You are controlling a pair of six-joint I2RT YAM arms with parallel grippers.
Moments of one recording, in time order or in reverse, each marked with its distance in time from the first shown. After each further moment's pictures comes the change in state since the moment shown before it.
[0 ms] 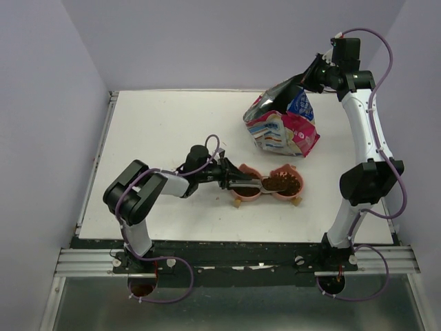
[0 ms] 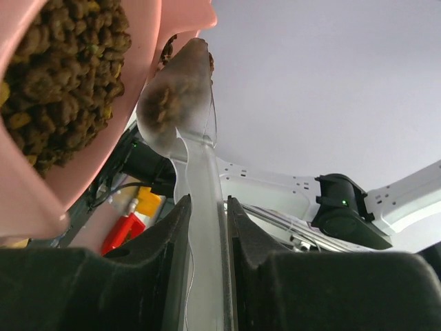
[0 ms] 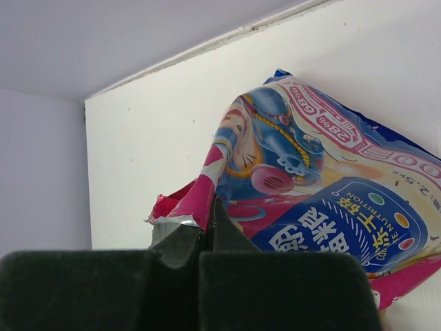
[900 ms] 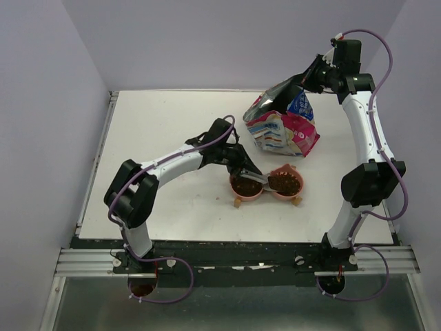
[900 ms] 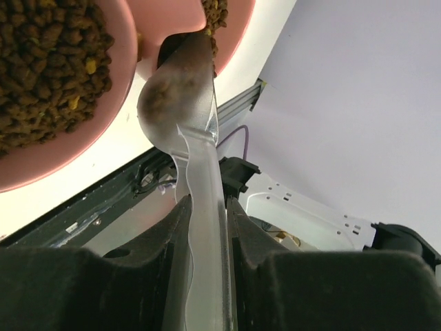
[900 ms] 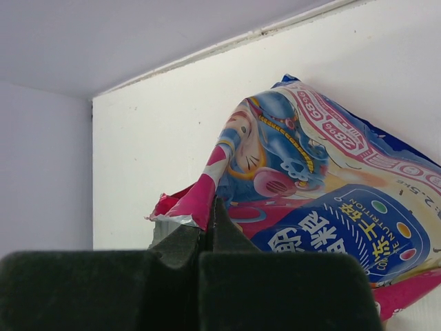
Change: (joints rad) left arm -0.070 -0.040 0.532 -1.044 -0.104 0.443; right arm -0.002 -0.026 -0.069 0.075 -0.033 -0.009
